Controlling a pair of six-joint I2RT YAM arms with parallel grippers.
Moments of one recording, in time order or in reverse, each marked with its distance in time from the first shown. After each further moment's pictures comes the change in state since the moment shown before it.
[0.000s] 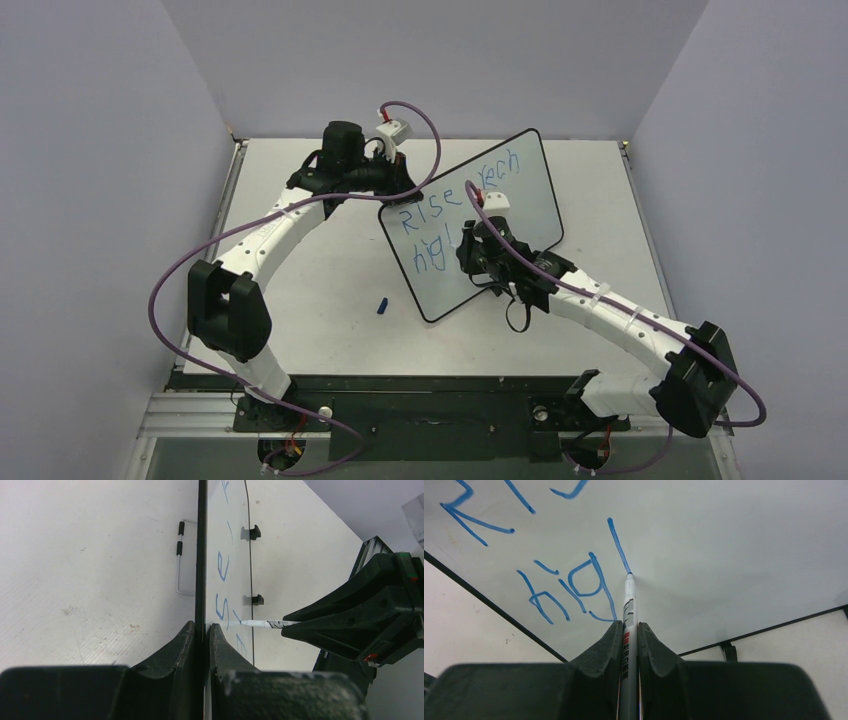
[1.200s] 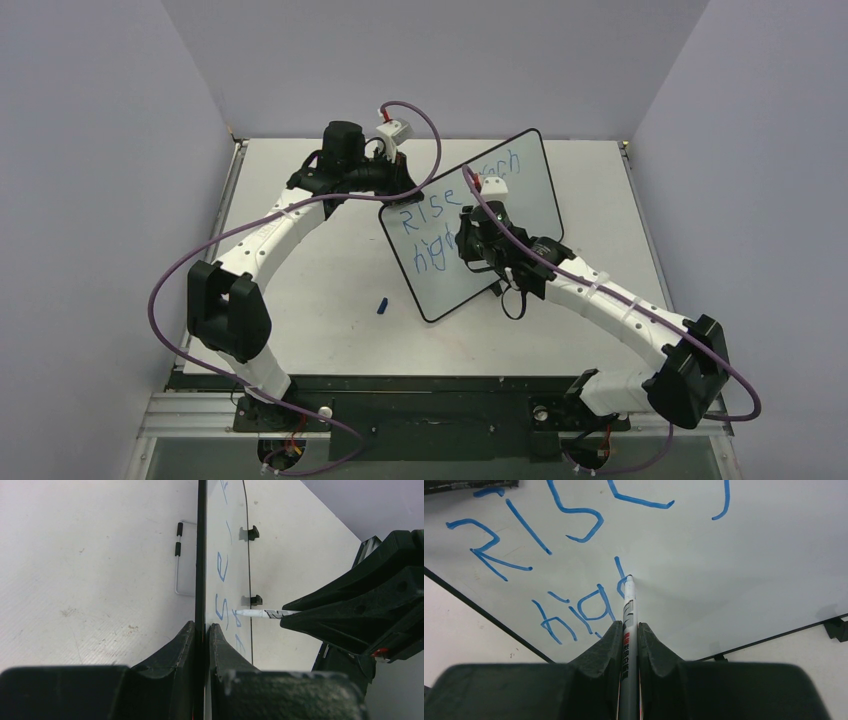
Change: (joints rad) left arm -0.002 -0.003 0.000 0.001 0.002 -0.001; right arm -0.010 0.046 0.110 -0.062 0.017 -0.021
